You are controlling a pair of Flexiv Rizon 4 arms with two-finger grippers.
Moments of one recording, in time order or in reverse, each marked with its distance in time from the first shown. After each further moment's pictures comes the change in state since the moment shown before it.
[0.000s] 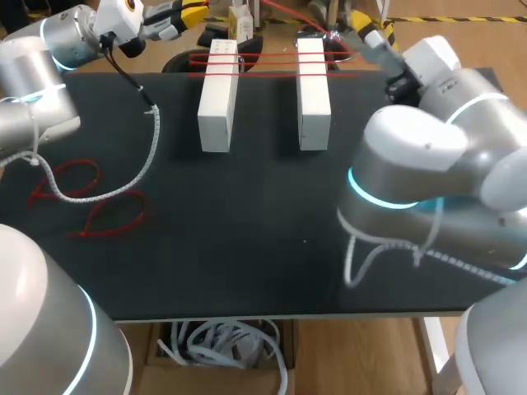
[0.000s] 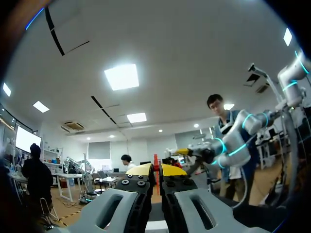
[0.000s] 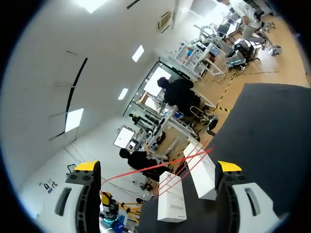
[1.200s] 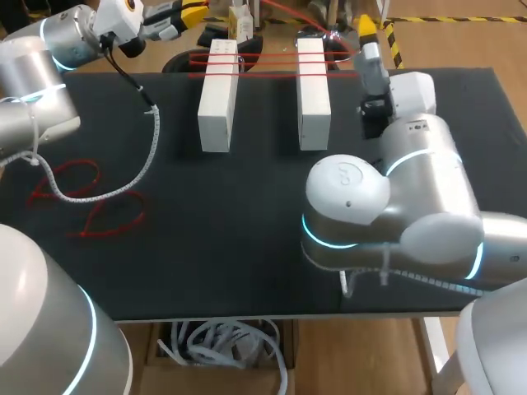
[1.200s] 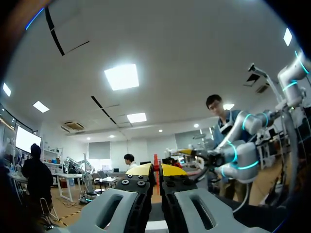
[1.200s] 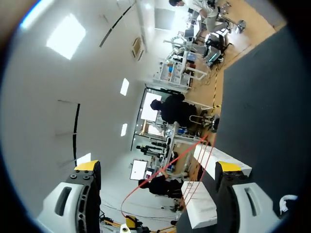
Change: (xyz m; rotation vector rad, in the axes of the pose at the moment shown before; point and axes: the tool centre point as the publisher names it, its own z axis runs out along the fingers) left arm 0.000 0.000 0.000 0.000 0.000 0.000; right arm -0.003 -0.013 -0.013 -0.236 0.029 0.378
